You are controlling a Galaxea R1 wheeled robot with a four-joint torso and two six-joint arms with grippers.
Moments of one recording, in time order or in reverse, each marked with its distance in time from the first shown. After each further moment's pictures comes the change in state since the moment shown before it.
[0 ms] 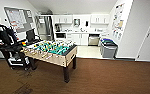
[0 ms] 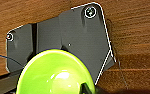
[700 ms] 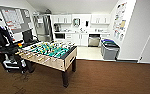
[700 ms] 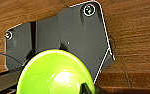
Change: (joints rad) left arm -0.001 0.002 0.001 0.000 0.000 0.000; right arm -0.005 0.003 -0.005 -0.001 -0.002 0.000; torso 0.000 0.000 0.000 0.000
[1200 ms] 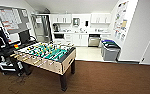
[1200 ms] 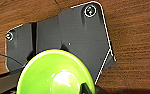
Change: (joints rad) left arm -0.001 0.006 0.000 0.003 -0.002 0.000; right arm 0.003 0.000 0.001 0.000 0.002 0.000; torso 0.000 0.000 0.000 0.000
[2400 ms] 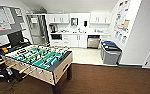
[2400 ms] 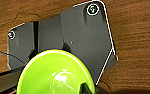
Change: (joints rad) left arm 0.001 -0.001 -0.001 0.007 0.001 0.000; right arm -0.002 0.006 0.005 -0.011 -0.004 0.000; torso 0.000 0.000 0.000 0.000
